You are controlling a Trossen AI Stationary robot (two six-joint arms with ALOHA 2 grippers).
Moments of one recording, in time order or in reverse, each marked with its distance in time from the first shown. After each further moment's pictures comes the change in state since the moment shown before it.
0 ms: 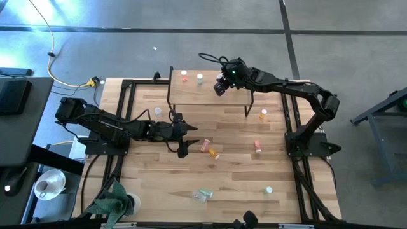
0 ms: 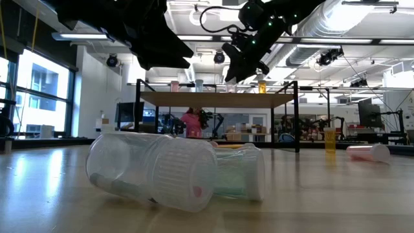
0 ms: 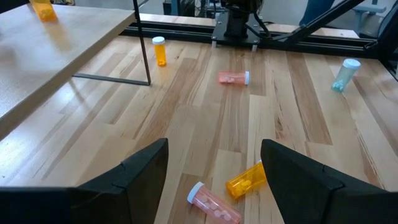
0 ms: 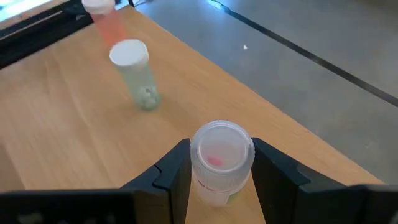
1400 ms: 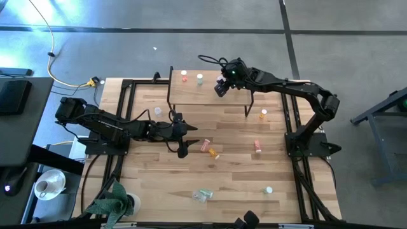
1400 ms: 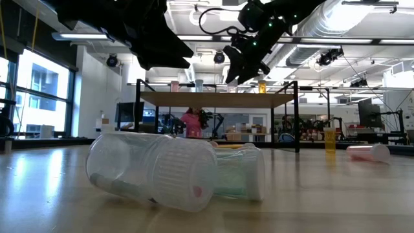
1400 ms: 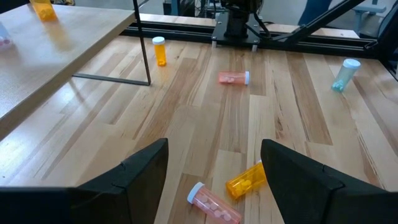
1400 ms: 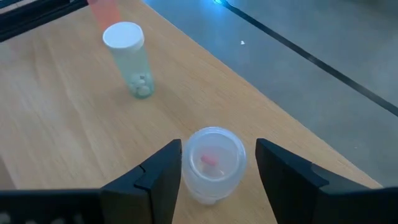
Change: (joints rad) left arm 0.000 0.000 0.000 0.000 0.000 0.000; right arm -0.002 0.002 0.002 -0.027 0.008 -0.048
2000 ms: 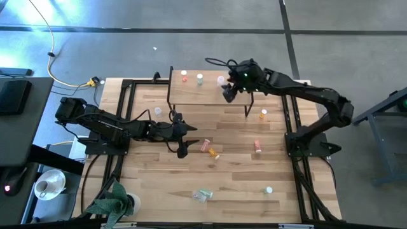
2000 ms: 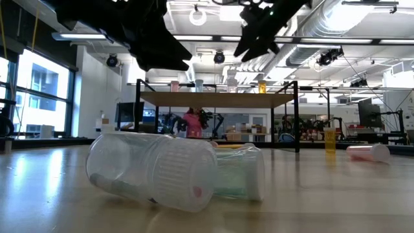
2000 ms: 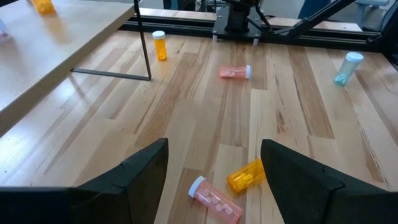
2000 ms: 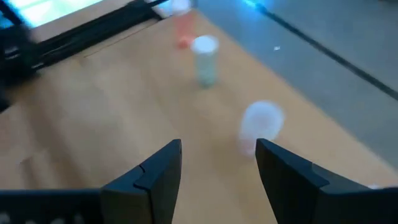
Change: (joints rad) left arm 0.000 0.000 0.000 -0.022 0.000 -0.001; right arm 0.084 -0.200 0.001 -0.177 -0.096 0.022
